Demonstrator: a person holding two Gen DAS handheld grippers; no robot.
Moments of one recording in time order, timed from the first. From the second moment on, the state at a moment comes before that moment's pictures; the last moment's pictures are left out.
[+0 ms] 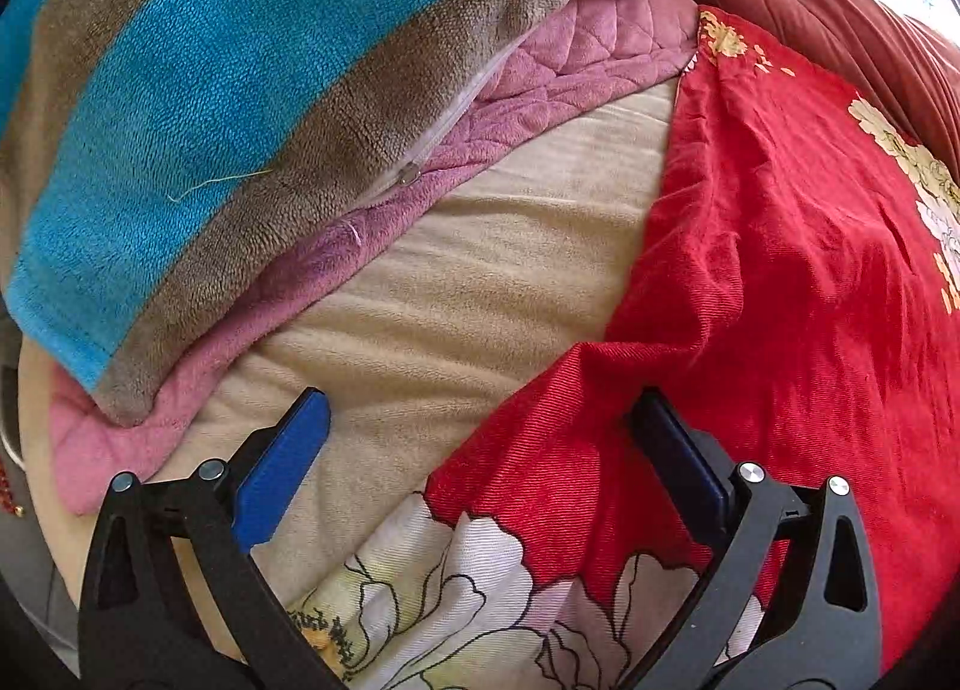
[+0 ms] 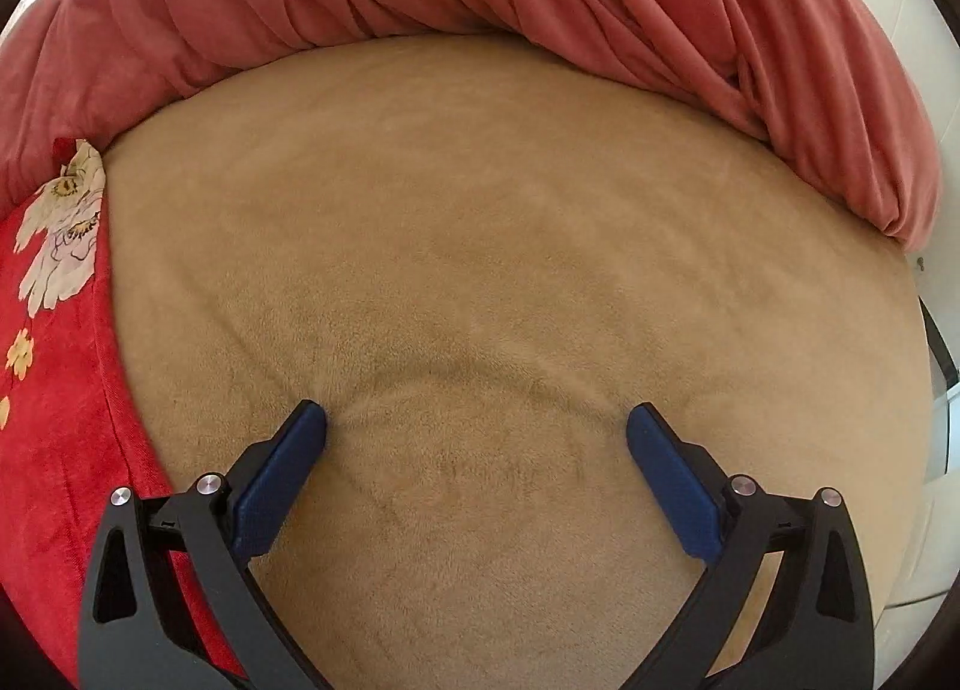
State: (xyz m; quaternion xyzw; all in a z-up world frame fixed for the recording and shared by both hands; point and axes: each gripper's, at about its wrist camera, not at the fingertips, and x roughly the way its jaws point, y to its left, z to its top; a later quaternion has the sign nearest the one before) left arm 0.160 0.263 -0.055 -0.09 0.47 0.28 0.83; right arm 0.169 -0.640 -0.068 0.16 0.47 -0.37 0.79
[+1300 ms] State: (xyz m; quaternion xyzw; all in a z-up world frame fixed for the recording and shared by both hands) left arm 0.162 0.262 -0.056 -0.09 0.47 0.28 0.83; right arm 0.173 -0.629 -0.061 0.16 0.47 -0.37 0.79
